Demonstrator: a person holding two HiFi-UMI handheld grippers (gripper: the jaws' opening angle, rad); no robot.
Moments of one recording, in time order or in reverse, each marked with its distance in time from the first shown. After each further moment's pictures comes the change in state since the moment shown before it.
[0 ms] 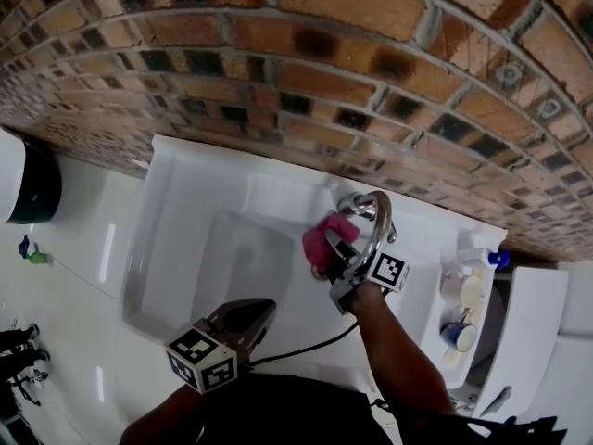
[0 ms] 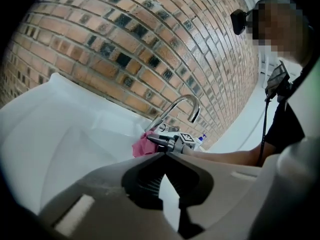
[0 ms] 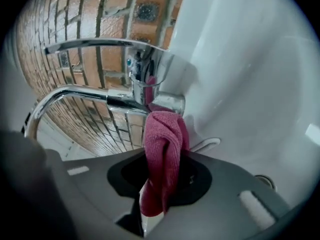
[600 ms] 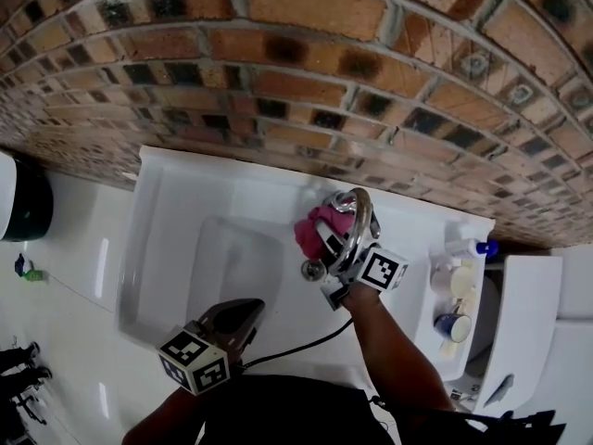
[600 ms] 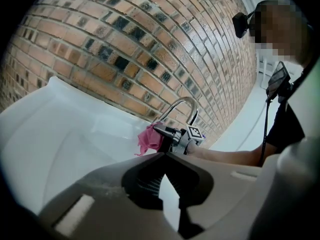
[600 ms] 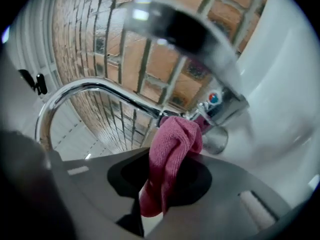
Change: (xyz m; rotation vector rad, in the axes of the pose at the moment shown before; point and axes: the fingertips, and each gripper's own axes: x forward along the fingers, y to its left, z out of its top) left arm -0.004 -0.001 0.007 0.016 -0.010 -0.007; right arm -0.003 0.056 0.021 -0.207 -0.069 0.034
